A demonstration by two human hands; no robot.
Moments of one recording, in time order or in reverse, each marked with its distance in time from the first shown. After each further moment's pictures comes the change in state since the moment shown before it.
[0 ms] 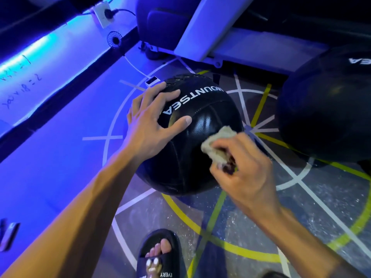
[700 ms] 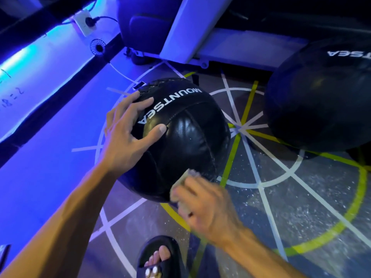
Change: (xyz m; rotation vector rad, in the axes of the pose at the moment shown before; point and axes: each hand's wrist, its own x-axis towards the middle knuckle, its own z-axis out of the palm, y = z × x) left_hand -0.008 -0.022 -0.010 -0.066 0.011 0.014; right_hand -0.050 -0.006 0.049 -0.131 -0.277 -0.143
